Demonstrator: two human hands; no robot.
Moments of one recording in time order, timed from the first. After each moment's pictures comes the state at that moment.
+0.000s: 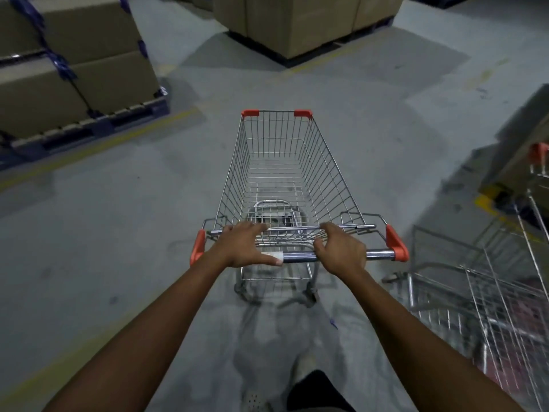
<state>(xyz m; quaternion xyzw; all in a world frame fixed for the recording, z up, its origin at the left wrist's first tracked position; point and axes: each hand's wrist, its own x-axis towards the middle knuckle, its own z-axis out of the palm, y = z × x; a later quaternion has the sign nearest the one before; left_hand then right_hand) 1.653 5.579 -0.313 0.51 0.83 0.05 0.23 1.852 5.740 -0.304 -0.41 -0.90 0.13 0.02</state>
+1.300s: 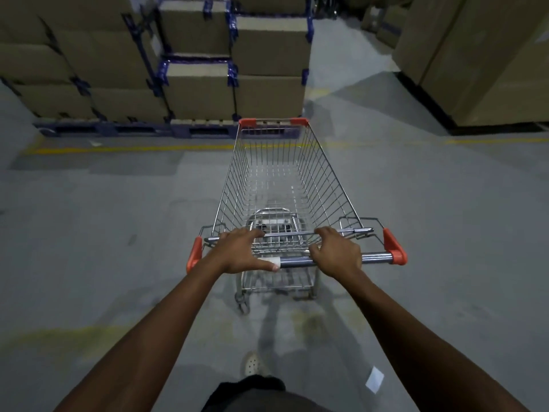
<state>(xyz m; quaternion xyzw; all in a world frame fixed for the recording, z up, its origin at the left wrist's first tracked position) 1.265 5.608 -0.307 0.21 0.94 0.15 0.21 1.322 5.857 -0.295 -0.08 -0.99 0.12 -0.07</state>
